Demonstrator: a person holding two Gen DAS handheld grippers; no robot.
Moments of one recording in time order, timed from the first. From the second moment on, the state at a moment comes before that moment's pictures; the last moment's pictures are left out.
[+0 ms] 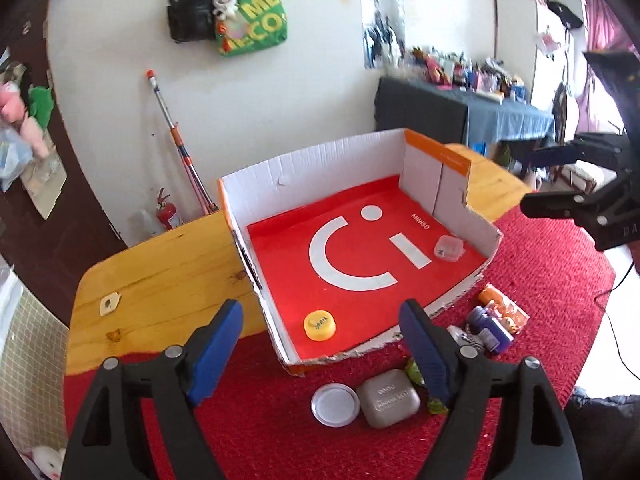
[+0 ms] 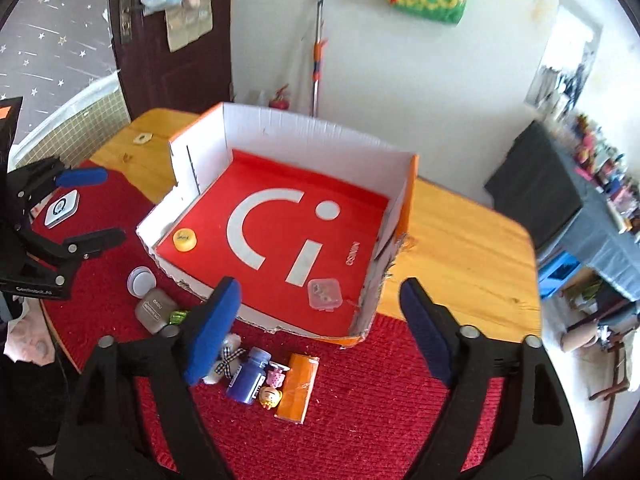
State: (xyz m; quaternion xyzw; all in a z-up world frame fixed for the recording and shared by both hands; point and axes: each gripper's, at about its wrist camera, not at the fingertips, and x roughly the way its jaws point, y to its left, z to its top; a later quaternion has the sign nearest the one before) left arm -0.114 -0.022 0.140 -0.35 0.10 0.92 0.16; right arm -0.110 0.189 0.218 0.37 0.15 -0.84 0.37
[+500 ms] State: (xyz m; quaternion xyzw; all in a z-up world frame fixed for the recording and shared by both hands) left arm -0.034 -0.042 0.123 -0.27 0.01 0.96 0.10; right arm -0.035 0.235 0.192 0.29 0.07 -0.92 0.26
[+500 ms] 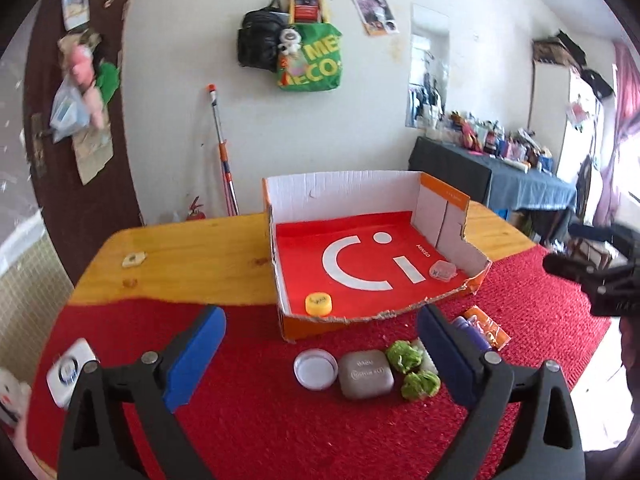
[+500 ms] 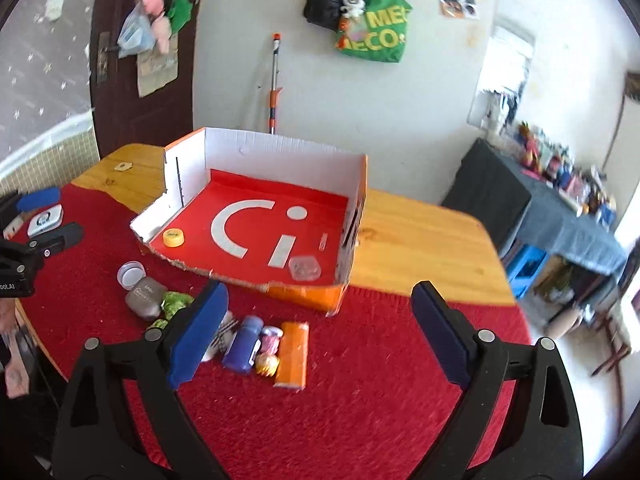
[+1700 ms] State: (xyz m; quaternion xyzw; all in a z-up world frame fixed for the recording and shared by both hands) left arm -0.057 -0.059 0.027 -0.40 -0.02 0.91 0.05; right arm -0.066 0.240 0.067 0.42 -0.01 -0.89 0.15
